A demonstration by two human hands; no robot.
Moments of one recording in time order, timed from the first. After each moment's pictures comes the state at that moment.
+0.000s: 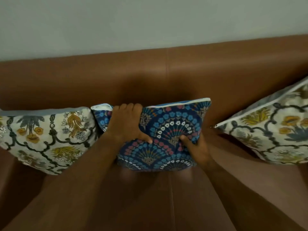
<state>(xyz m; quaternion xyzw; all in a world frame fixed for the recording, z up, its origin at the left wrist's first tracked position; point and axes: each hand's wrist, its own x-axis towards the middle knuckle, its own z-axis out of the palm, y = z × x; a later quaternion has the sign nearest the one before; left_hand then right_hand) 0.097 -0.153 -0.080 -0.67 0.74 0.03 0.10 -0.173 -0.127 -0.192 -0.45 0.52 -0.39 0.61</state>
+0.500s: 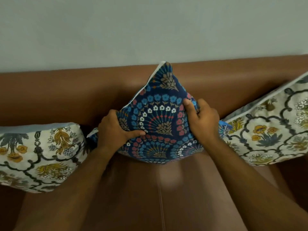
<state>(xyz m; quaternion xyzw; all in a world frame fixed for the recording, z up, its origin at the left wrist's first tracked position) 0.093 -0.149 -0.067 -0.75 0.55 0.23 -0.28 -0.174 -0.201 -0.043 -0.66 0.64 -0.37 0.16</state>
